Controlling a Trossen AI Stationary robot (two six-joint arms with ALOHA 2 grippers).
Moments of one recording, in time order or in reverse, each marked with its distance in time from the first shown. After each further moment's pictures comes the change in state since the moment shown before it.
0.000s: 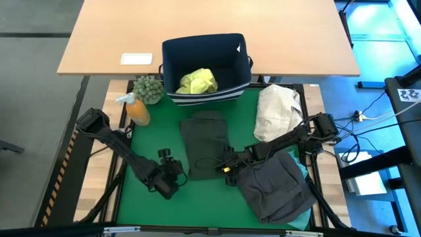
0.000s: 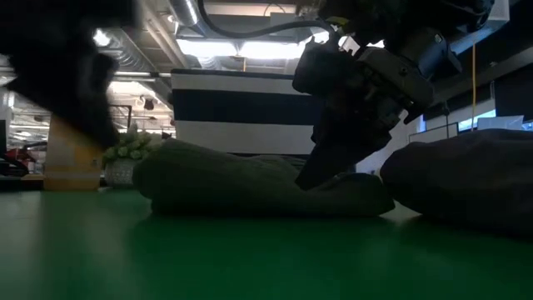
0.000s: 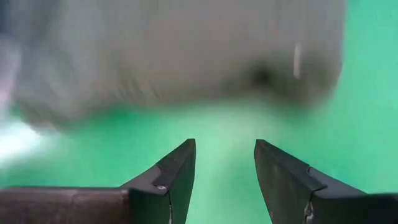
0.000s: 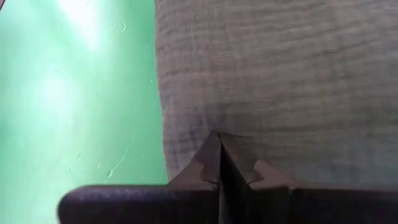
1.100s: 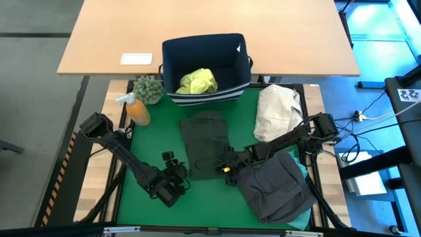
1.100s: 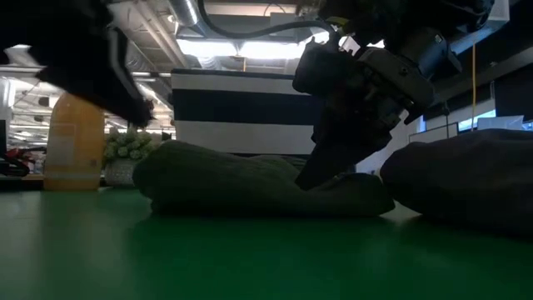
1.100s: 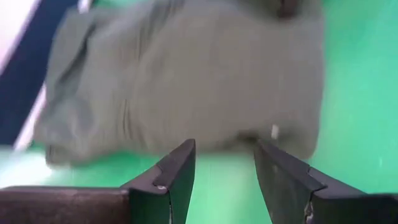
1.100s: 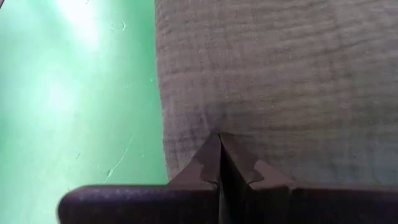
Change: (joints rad) left arm -0.031 0.078 0.078 0.050 -0.191 -0.002; right arm 0.000 0.000 0.000 -0.002 0.000 0.000
